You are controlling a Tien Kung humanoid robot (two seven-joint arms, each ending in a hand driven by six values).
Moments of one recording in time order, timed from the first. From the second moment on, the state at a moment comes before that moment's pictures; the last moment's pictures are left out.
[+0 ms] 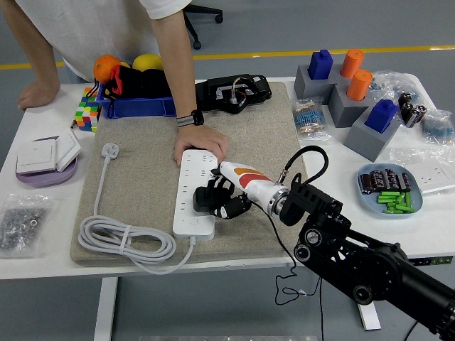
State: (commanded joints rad) left arm -0.10 0.02 -1.75 -0.18 2.00 -0.09 0.28; right arm 0.57 0.00 0.62 1.23 -1.74 -0.06 -0.24
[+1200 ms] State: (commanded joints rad) left arm -0.11 0.02 -1.76 -0.18 2.01 -0.09 0.28; right arm 0.61 0.00 0.57 1.19 -1.71 -0.08 -0.21
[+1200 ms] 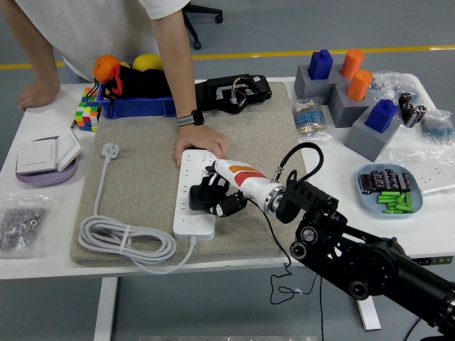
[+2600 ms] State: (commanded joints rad) left arm -0.10 0.02 -1.76 -0.18 2.00 -0.09 0.28; right arm 0.59 0.00 0.62 1.22 -1.73 -0.04 -0.23
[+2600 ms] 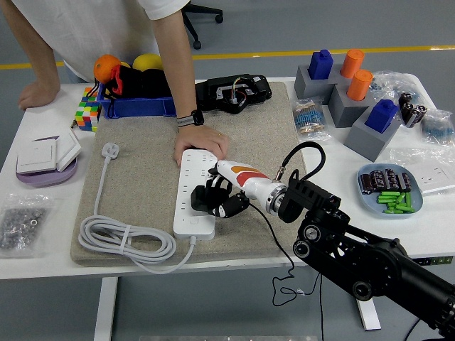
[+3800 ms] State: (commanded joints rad) left arm -0.10 0.02 -1.76 -0.18 2.00 -0.09 0.28; right arm 0.59 0.00 0.63 1.21 -1.73 -0.03 -0.23
